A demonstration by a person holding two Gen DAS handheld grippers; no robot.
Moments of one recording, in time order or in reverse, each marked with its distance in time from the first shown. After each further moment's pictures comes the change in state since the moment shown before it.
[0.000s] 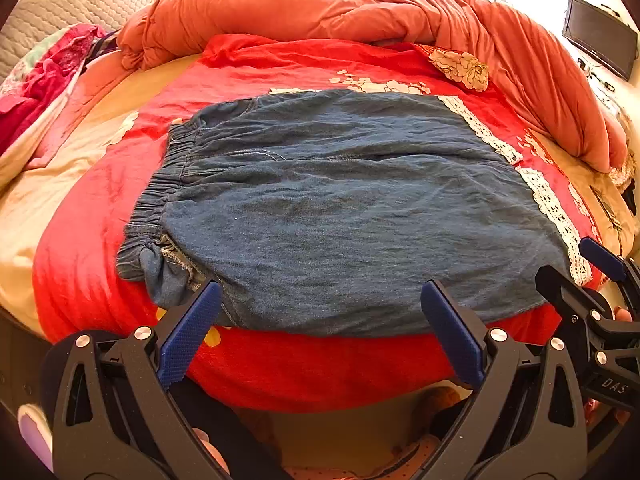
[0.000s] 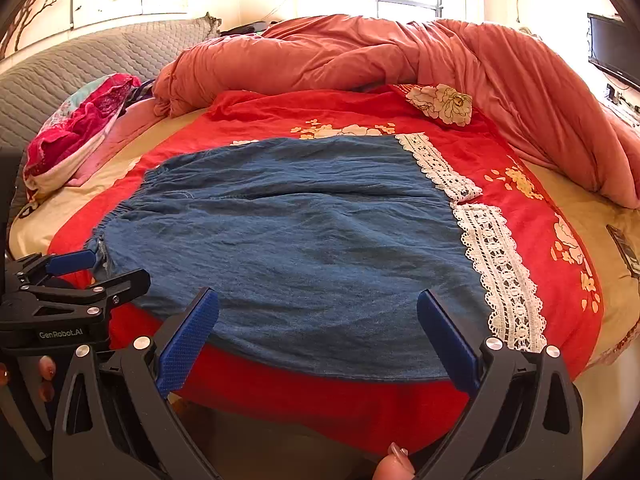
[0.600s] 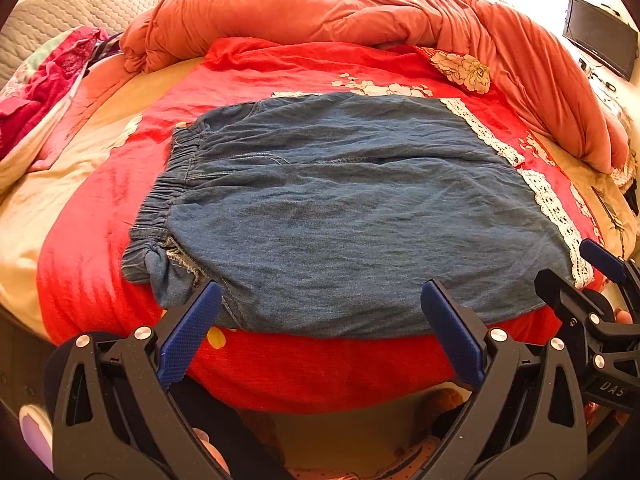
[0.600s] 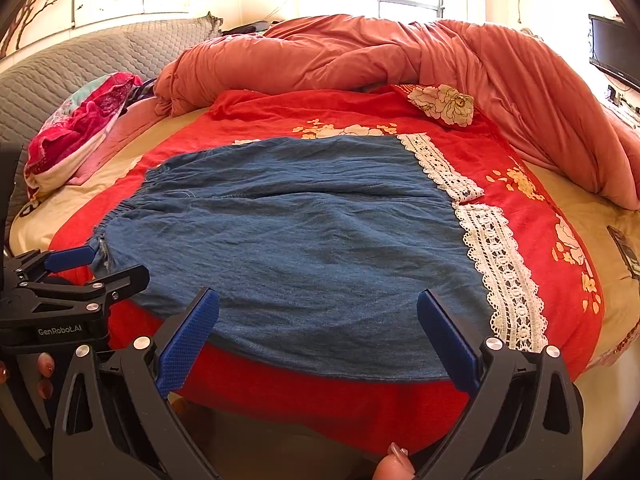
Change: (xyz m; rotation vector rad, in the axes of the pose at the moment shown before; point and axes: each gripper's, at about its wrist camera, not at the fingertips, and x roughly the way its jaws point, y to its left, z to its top) left arm -0.001 0.002 0.002 -0.001 -0.006 0.008; right arm 0.001 0.001 -0.001 -0.006 0.001 0.004
